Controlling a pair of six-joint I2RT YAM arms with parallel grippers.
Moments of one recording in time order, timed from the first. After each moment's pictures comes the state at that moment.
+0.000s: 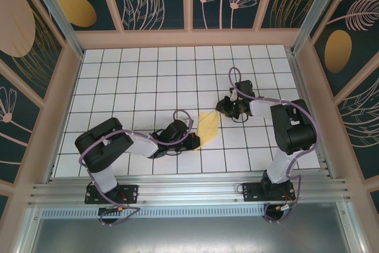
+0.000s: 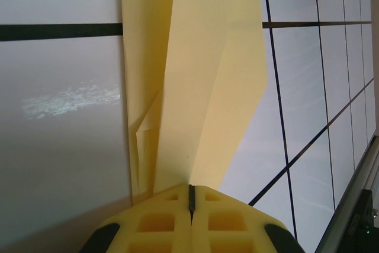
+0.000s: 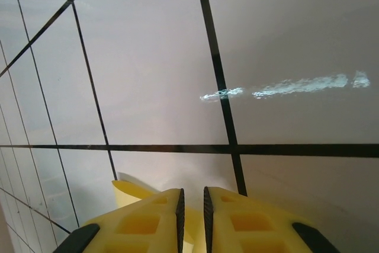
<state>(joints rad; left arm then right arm) -0.93 1.77 0.59 0.47 0.22 -1.00 0.28 1.76 0.88 -0.09 -0.49 0.68</state>
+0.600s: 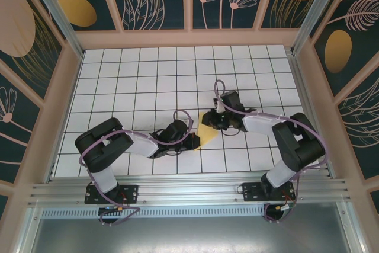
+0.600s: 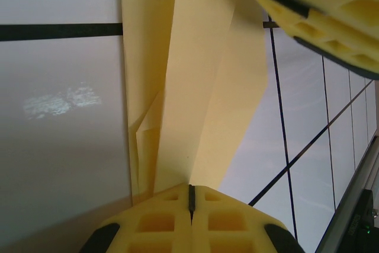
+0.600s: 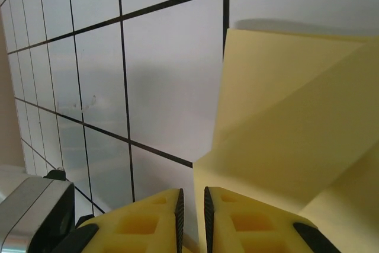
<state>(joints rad) -0.93 1.77 0.60 0.46 0.22 -1.00 0.52 1.61 0.72 0.00 -0.50 0.75</state>
